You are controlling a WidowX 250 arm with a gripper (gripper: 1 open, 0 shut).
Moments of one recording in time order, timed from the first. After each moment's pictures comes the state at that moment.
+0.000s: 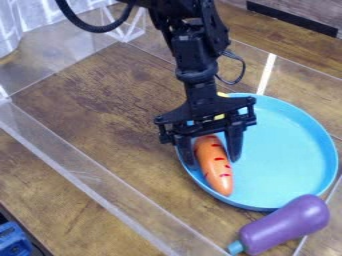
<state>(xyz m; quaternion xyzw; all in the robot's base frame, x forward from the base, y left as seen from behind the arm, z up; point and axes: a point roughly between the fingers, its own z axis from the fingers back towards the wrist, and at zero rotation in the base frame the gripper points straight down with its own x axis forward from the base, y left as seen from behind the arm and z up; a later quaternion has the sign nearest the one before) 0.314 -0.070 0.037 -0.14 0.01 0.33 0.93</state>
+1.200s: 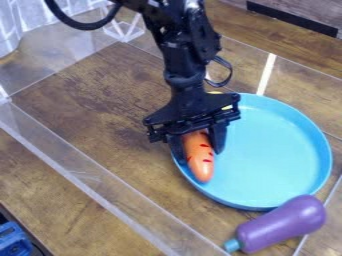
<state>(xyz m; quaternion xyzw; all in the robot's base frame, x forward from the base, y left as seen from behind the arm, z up) 0.312 -0.044 0.031 -0.08 -0.05 0.39 0.91</state>
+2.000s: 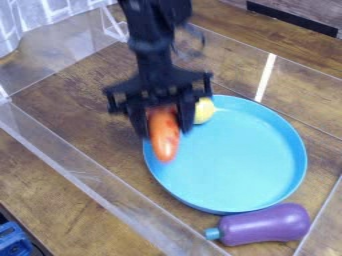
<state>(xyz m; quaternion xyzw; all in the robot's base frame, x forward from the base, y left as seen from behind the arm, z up) 0.296 -0.015 0.091 -0.08 -0.09 0.36 0.92</state>
